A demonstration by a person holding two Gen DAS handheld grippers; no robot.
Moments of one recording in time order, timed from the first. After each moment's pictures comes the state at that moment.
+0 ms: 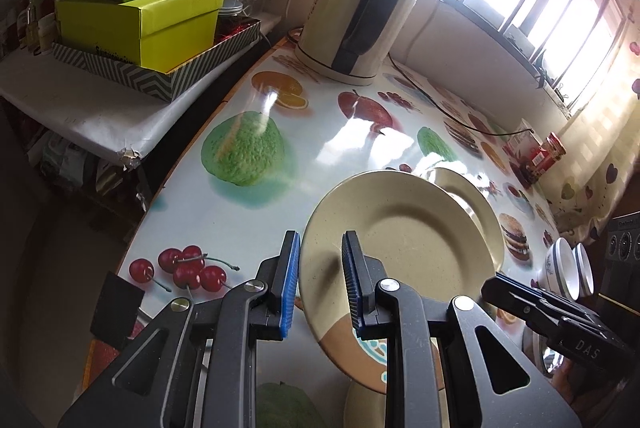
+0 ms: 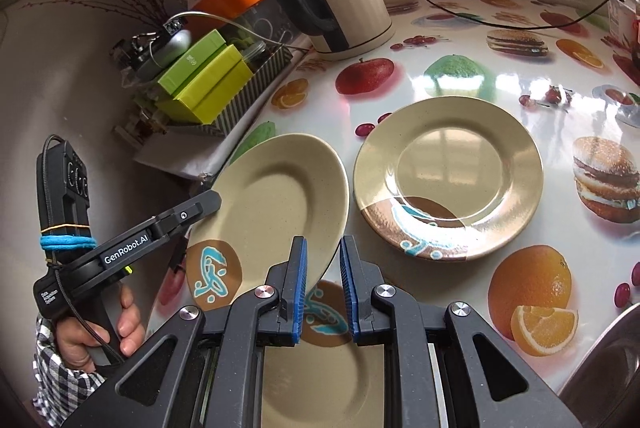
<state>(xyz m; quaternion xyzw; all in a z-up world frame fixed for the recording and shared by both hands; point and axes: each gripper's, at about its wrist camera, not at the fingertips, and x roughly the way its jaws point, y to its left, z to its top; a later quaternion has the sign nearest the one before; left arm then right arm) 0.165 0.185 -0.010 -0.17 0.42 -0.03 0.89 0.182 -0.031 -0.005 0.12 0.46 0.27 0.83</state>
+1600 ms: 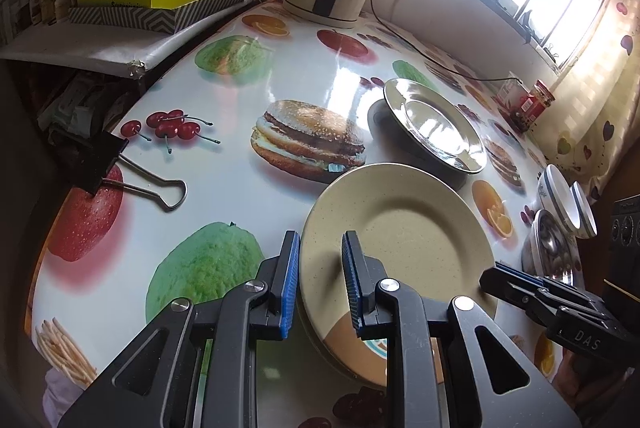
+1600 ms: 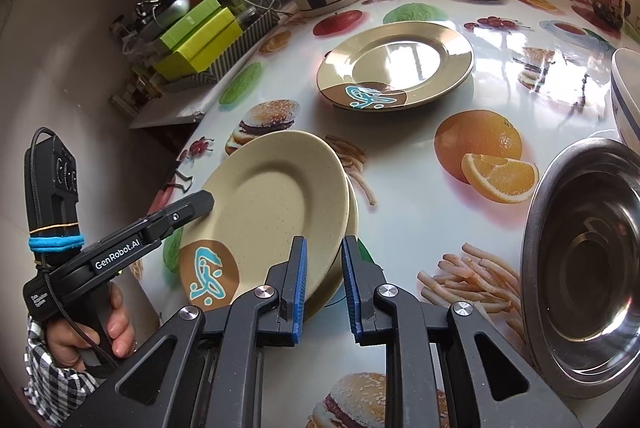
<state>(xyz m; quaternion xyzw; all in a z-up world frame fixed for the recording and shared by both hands) 0.086 0.132 -0.037 -0.16 0.45 -0.02 0.88 0.103 -0.074 -0.032 0.10 0.49 0.26 0.82</state>
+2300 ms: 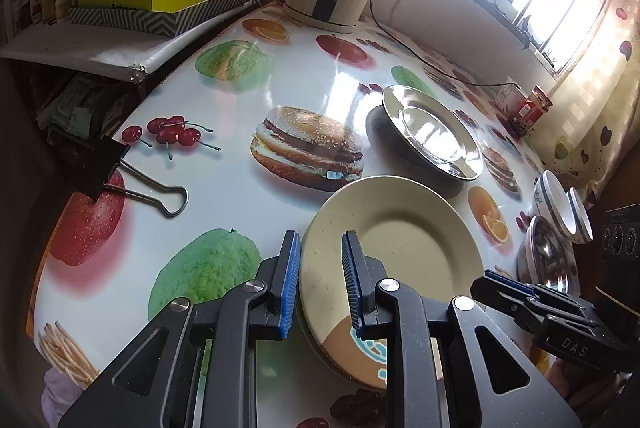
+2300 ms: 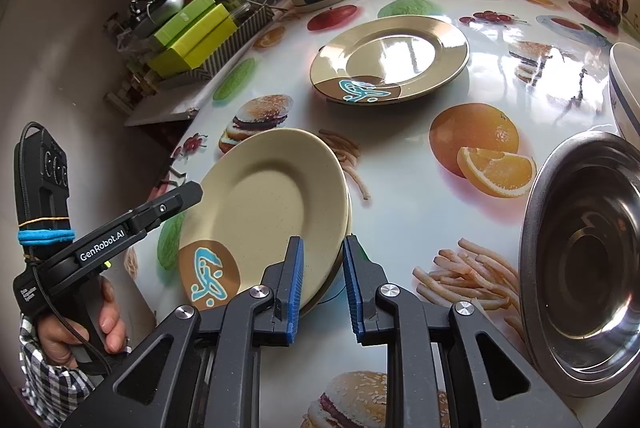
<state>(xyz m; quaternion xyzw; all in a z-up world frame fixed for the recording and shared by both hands) 0.086 0.135 -0.031 -0.17 0.44 -0.03 0.88 0.103 -0.076 -0.038 0.10 0.50 0.26 0.82</state>
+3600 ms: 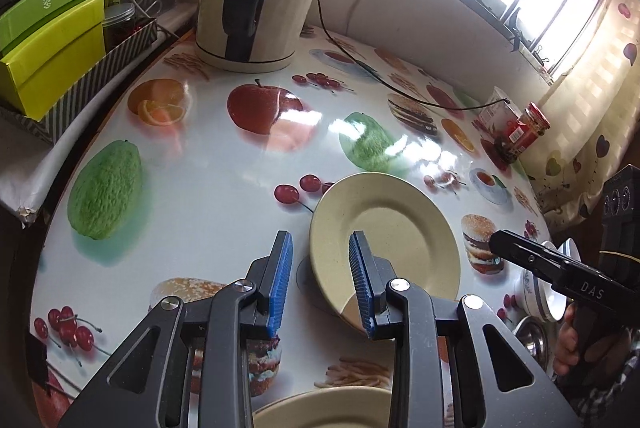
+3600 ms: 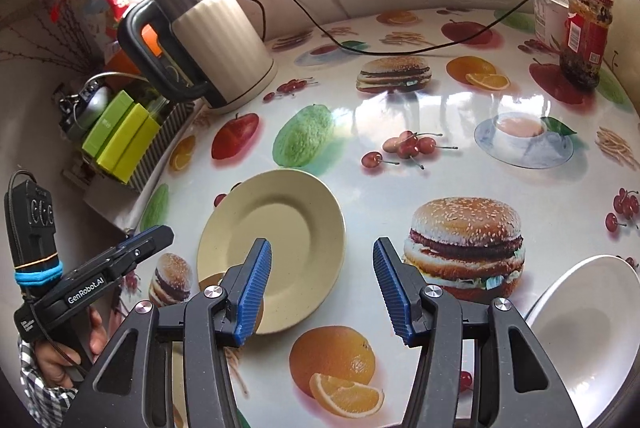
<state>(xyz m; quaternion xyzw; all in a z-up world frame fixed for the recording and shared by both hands) 0.251 0.093 -0.005 -0.15 0.46 -0.09 0.87 0.258 -0.142 0.002 0.12 0.48 0.18 0.85</state>
